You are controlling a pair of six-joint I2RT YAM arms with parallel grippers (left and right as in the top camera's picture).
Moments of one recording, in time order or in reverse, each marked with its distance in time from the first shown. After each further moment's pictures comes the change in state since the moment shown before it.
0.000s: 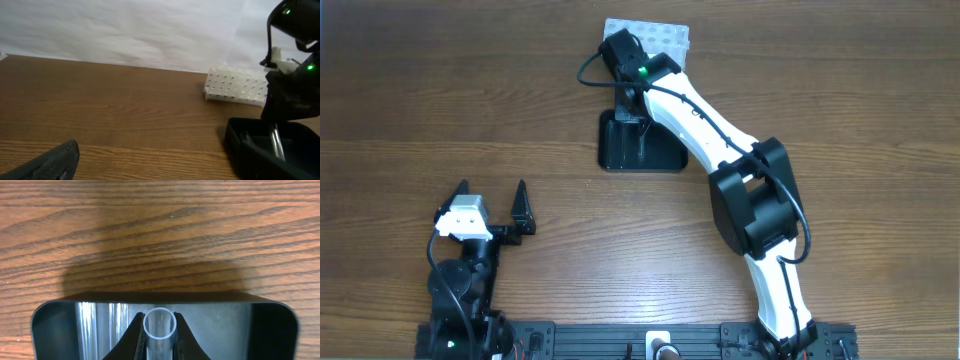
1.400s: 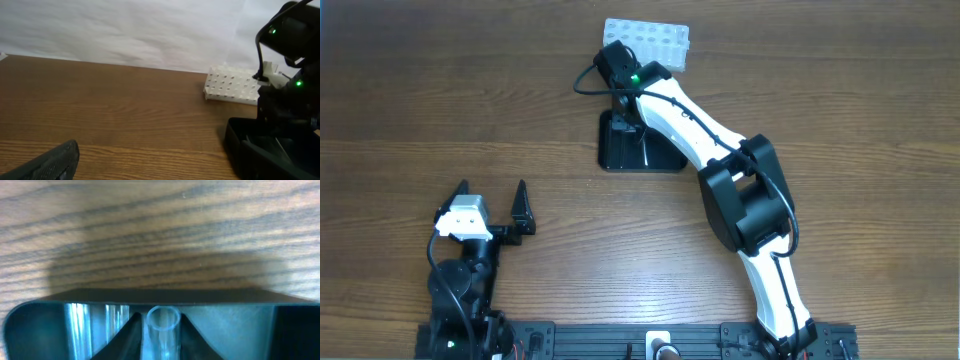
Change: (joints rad) left arm 0.000 0.000 0.000 0.000 0.000 0.000; right arm 0.018 0.037 -0.018 0.003 -0.002 0.013
